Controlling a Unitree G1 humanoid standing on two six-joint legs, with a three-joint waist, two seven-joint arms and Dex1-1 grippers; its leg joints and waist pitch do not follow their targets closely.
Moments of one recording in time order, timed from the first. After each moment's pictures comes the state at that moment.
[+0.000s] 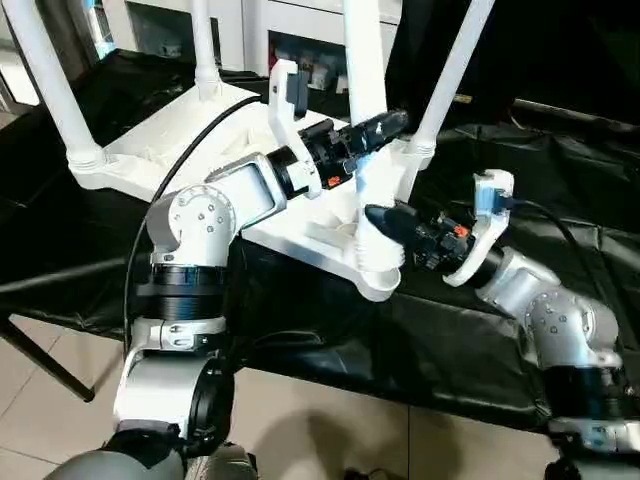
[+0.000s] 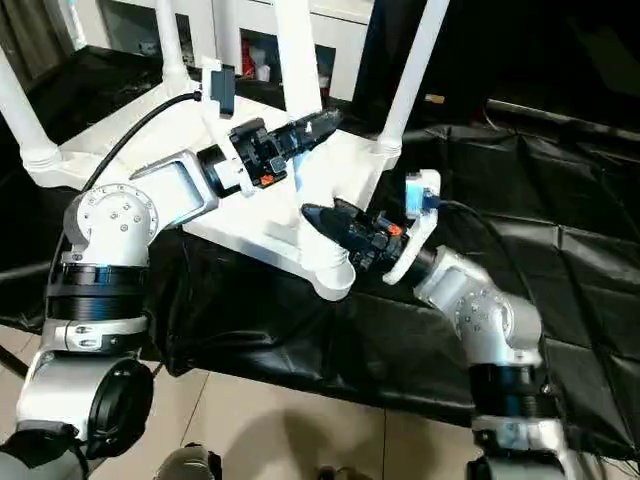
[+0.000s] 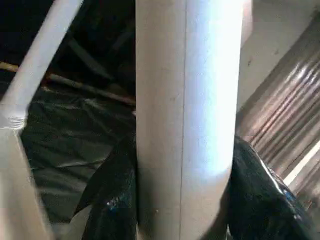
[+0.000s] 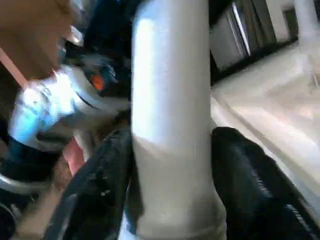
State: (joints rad) left arm -0.87 0.08 0.11 0.23 -0.64 0.88 -0.59; right arm -0.48 -0.31 -0.06 0.16 0.74 0.72 0.92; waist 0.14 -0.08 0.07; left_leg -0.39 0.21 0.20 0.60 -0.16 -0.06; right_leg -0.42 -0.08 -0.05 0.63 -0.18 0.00
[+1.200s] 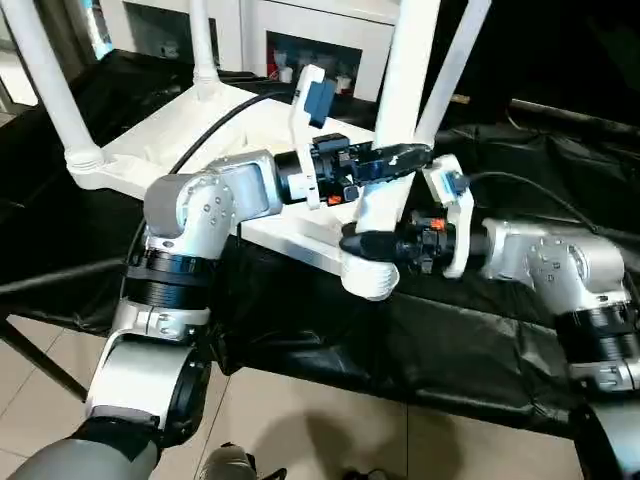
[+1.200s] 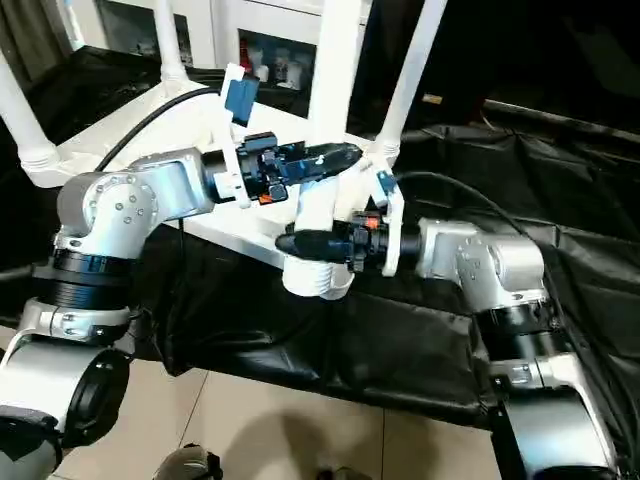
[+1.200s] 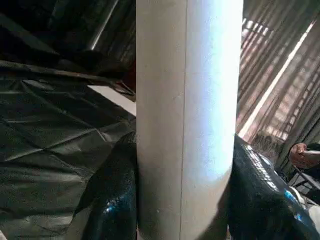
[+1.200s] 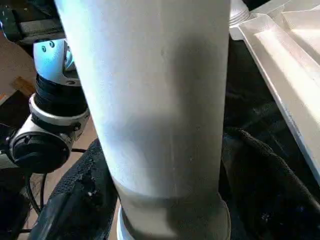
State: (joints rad) left arm -0.90 0.16 0.02 0.26 -0.66 0.91 -0.84; right arm -0.66 -0.42 0.09 0.26 0.71 0.93 1.13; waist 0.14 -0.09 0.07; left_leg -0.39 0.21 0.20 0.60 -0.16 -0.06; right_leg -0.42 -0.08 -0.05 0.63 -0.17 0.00
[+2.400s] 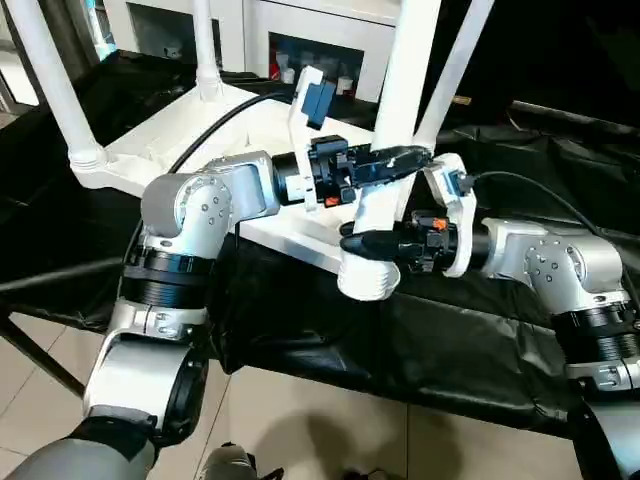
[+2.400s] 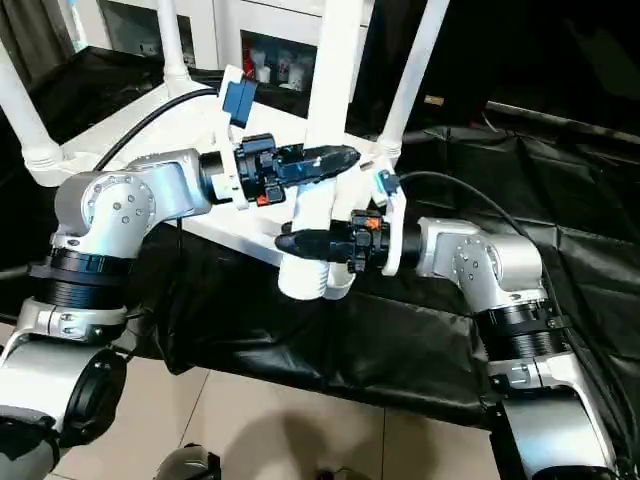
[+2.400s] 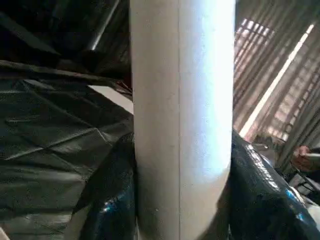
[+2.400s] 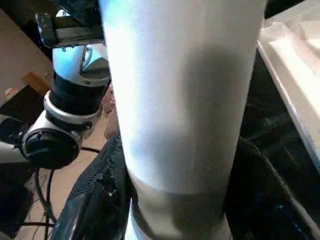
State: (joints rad) left arm -0.90 0.15 0.03 0.26 -0.66 0.91 -0.83; right arm -0.66 -0.41 0.08 0.26 0.70 0.90 1.17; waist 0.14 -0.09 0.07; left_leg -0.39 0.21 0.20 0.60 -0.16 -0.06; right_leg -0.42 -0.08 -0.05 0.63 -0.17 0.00
